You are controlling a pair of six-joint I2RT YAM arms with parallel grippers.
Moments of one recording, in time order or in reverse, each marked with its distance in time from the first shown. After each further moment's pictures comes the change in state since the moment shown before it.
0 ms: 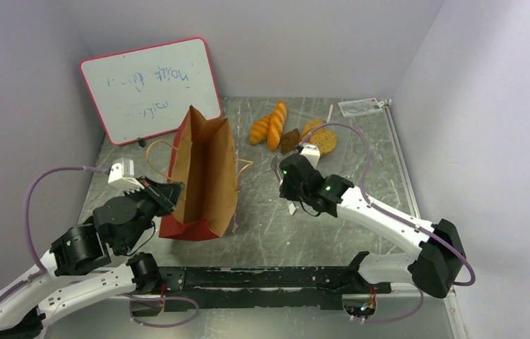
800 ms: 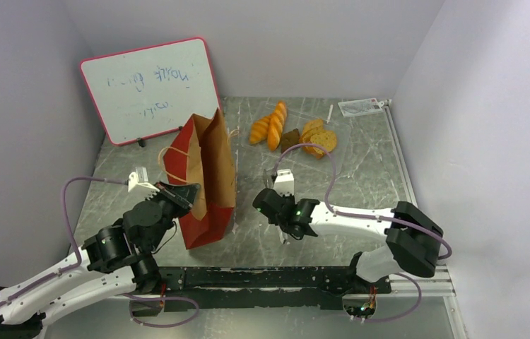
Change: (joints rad) left arm 0.000 0.028 -0.246 0.277 -0.043 -0.237; right arm 0.278 0.163 -0.141 0.152 0.222 -0.002
